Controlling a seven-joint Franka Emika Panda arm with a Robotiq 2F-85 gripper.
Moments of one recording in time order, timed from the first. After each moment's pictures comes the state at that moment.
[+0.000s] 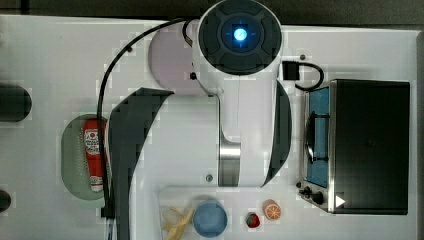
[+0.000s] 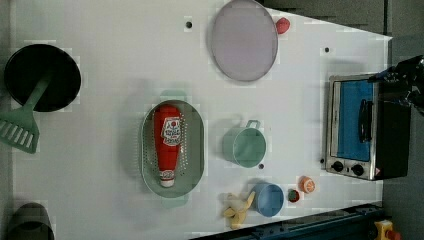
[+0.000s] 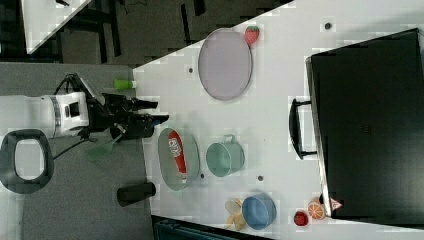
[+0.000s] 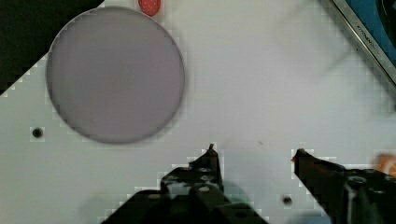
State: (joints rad) arm -0.03 0.03 0.02 -1.78 -0.02 0.21 -0.05
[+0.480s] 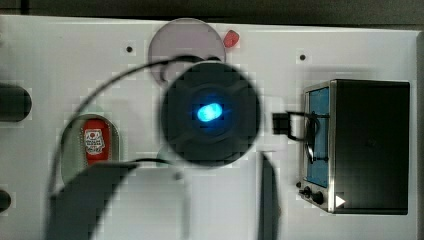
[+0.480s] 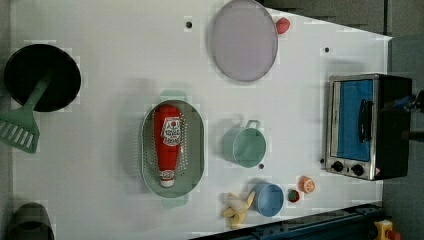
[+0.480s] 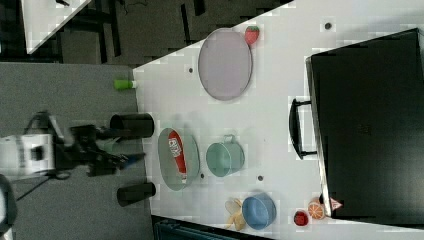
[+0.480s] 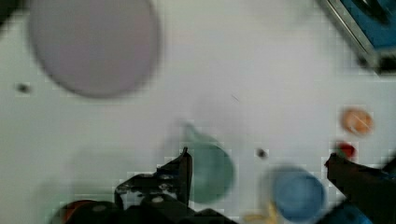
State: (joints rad) arm -0.12 -0.18 0.16 -1.85 0.01 0.12 -0.03
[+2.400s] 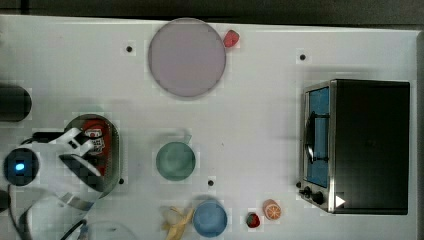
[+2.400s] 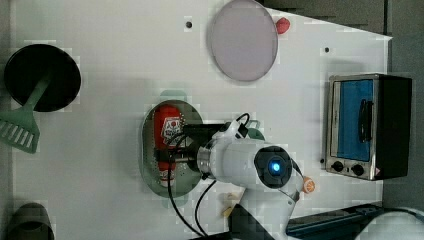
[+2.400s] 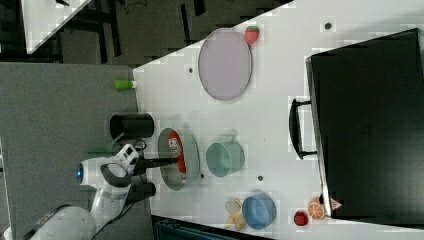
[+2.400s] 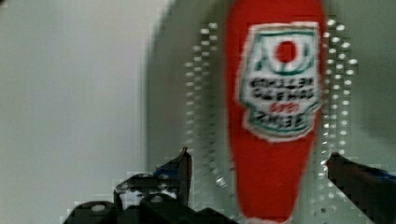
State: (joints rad) arm 0.02 0.49 0.68 -2.18 -0.38 0.98 0.17
